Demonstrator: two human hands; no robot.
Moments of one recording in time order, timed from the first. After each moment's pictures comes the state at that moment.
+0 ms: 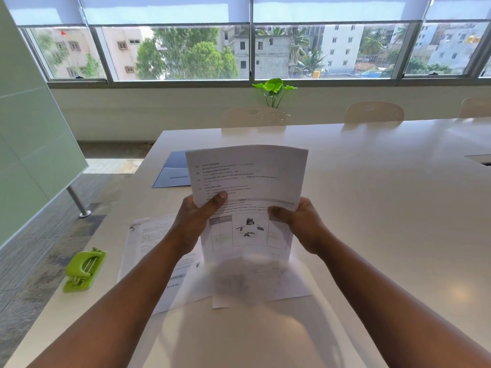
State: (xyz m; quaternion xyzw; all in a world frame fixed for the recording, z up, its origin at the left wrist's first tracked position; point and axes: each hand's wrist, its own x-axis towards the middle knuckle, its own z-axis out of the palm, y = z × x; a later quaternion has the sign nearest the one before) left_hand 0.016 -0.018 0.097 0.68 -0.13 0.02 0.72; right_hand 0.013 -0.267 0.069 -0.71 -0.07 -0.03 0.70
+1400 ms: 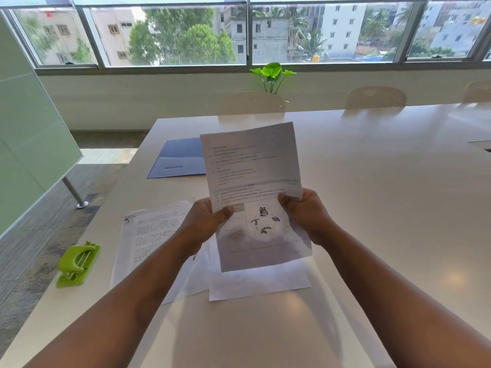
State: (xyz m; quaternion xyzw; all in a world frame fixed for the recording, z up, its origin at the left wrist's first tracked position) left_hand 0.027 -0.031 0.066 0.78 -0.04 -0.07 0.62; right_hand 0.023 -0.278 0.062 -0.74 0.03 -0.04 0.67
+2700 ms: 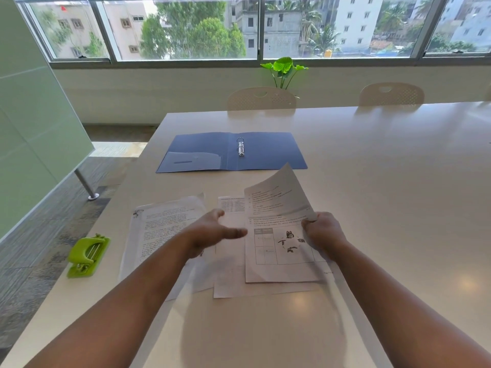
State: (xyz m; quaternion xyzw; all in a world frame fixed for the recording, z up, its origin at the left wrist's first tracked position) left_hand 0.029 -0.017 0.054 0.82 0.05 -0.25 0.52; right_hand 0.025 -0.301 0.005 -0.85 0.22 0.01 0.49
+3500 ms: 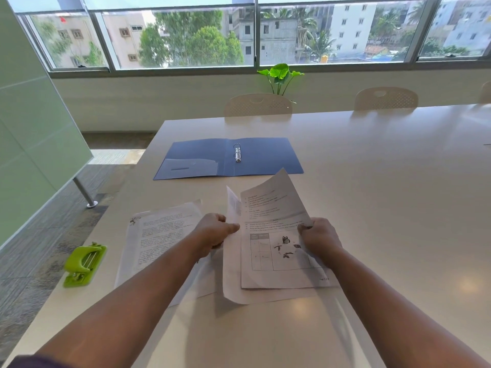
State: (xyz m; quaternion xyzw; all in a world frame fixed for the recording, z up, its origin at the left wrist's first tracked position) left_hand 0.048 -0.043 0.047 0.82 0.14 -0.19 0.52; right_hand 0.021 -0.300 0.002 -0.88 0.21 0.00 0.44
